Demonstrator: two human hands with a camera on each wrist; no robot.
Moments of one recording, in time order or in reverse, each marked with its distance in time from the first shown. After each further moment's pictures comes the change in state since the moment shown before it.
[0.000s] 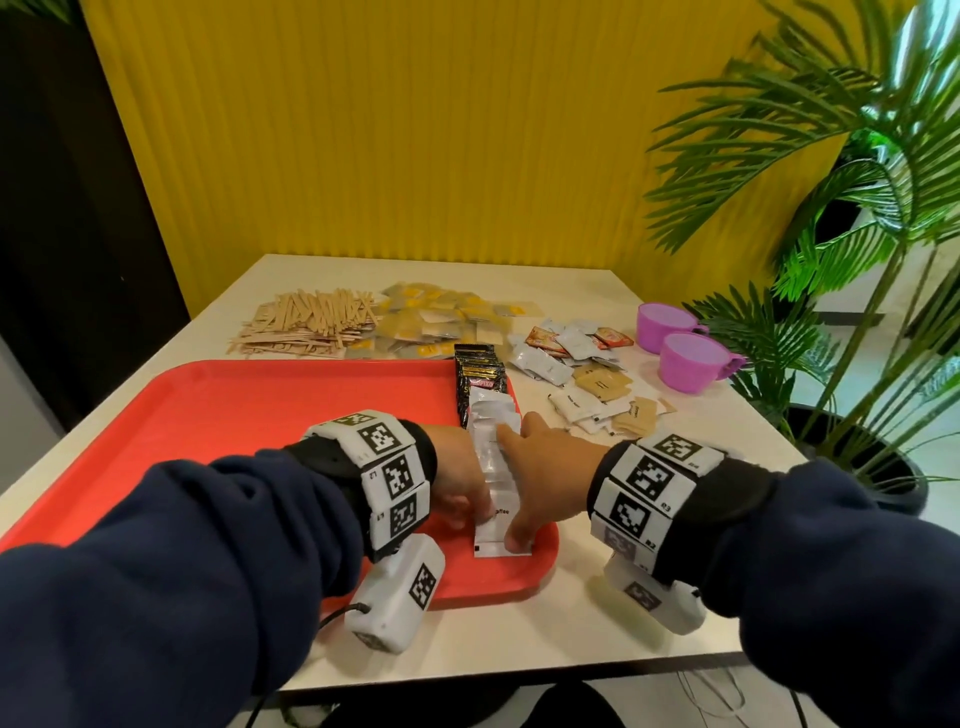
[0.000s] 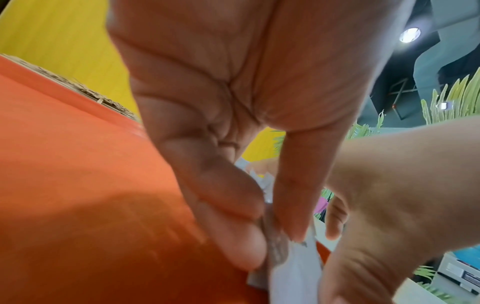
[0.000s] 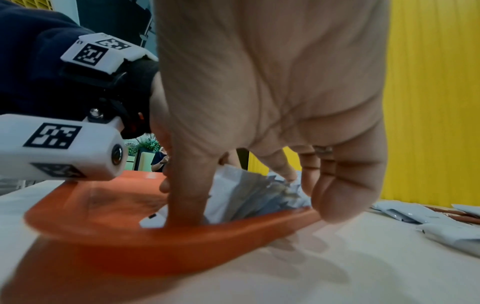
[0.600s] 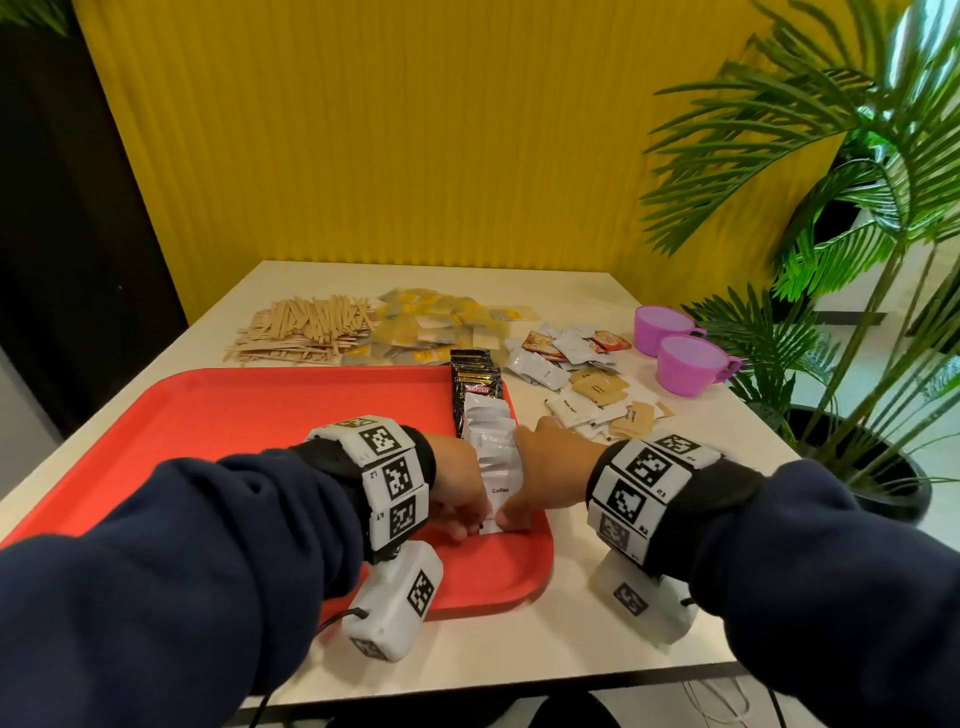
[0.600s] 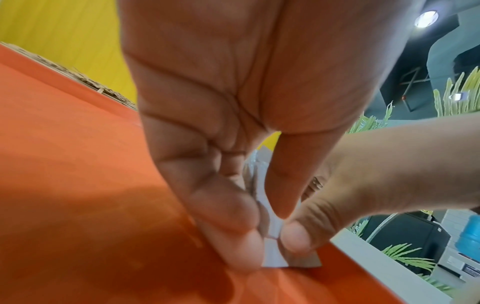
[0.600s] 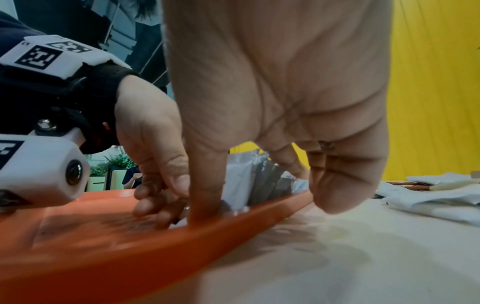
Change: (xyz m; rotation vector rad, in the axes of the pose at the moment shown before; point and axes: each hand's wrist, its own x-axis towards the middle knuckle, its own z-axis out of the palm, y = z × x) left_hand 0.011 0.003 0.002 0.013 -0.111 -0.056; right_hand 0.008 0.011 -0.001 0.146 -0.001 0.117
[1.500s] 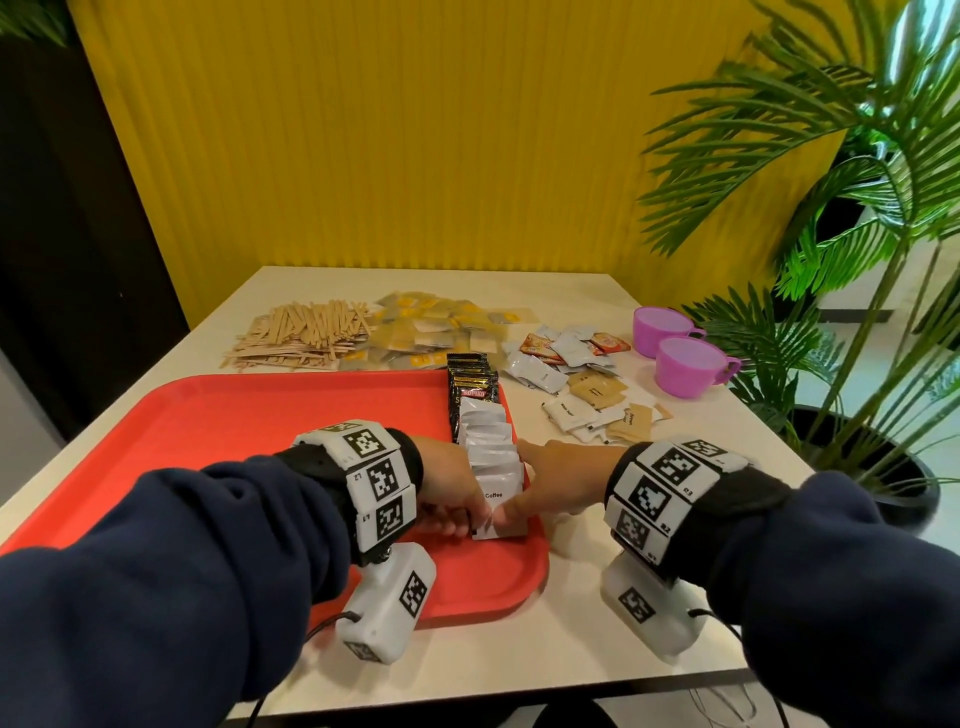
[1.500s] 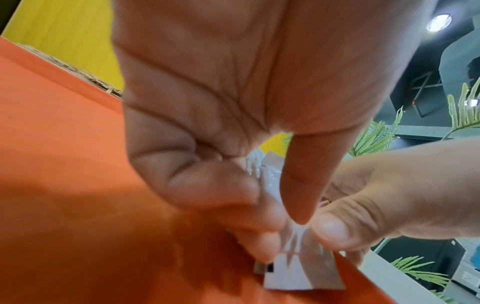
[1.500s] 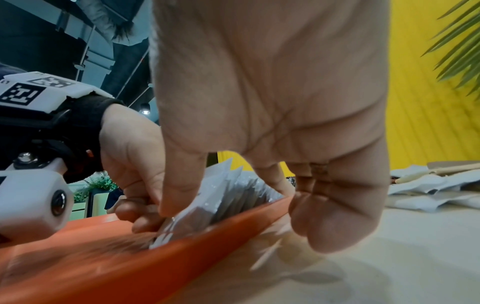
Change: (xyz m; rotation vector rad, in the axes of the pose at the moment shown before) left_hand 0.005 -0.002 -0.002 -0.096 -0.079 -0.020; right_hand -0.003 0.016 -0.005 0.204 -0.147 -0.065
